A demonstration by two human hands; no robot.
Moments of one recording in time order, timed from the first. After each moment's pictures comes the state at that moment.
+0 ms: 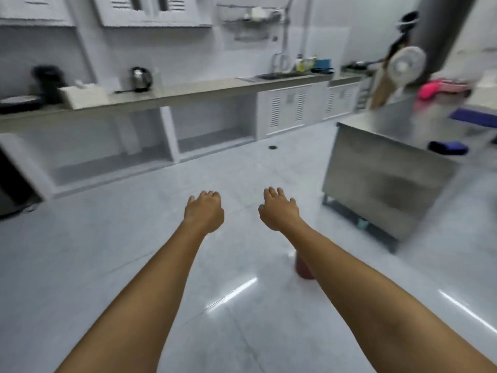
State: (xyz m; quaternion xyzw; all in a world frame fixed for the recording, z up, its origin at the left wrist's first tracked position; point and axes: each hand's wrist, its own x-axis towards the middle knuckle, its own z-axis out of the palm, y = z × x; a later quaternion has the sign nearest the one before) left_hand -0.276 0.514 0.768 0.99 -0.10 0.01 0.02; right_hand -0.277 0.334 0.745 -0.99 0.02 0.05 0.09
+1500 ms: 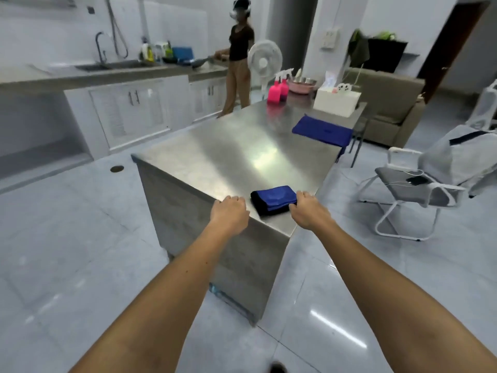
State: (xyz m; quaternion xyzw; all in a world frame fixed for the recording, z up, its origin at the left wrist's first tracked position) left_hand 0.159 -0.514 0.697 0.93 -0.37 -0.02 0.06; right_hand 0.065 -0.690 0.708 -0.94 0.31 0.00 0.13
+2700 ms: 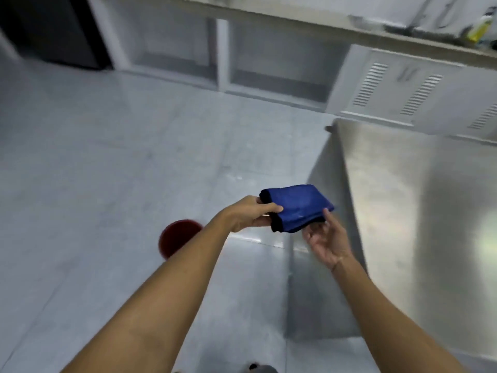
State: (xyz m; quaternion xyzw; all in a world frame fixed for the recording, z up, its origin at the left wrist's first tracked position) left_hand 0.138 -0.424 0.649 0.59 0.21 -0.15 0.77; right_hand 0.202 -0.625 0.617 -0.36 0.11 0.33 0.86
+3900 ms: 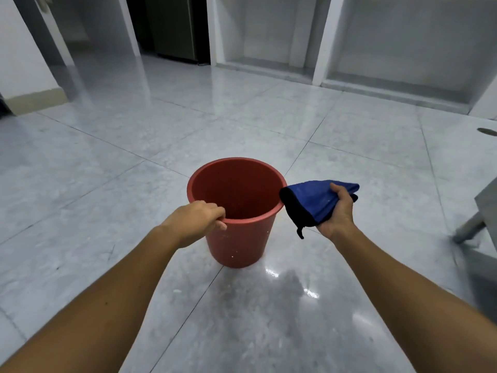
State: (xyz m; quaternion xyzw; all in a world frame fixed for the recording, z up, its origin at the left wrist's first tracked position) left_hand -0.001 -0.148 -0.001 0.97 0.22 0.01 0.06; right_hand 0.257 -0.300 -0.013 -0.45 0.05 0.42 0.79
